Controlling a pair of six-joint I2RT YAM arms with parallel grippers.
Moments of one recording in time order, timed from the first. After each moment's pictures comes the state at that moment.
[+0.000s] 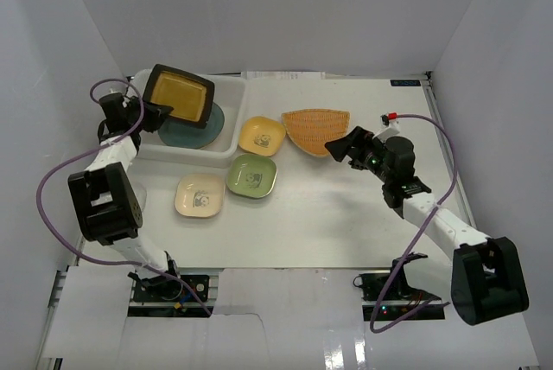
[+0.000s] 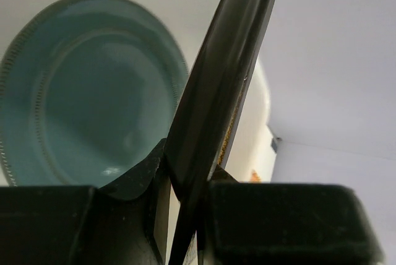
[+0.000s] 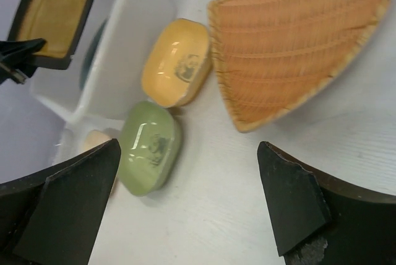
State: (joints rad) left arm 0.29 1.65 1.10 0.13 0.45 -0.95; right arm 0.30 1.11 0.53 0.36 -0.29 0.69
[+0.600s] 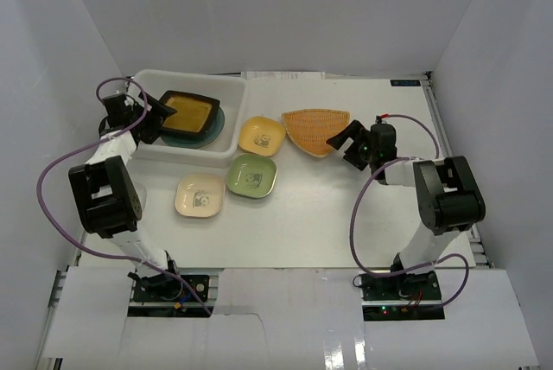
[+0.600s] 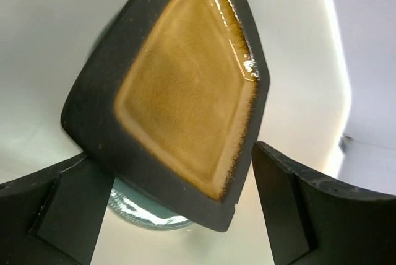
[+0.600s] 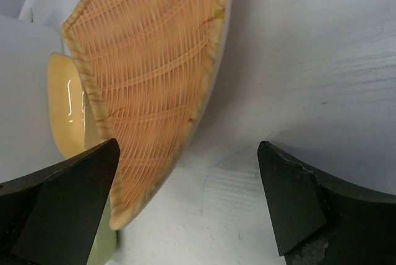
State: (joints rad) left arm 0.28 1.76 1.19 -0.05 0.38 -0.74; right arm 0.20 1.69 0.72 0.42 -0.24 0.81
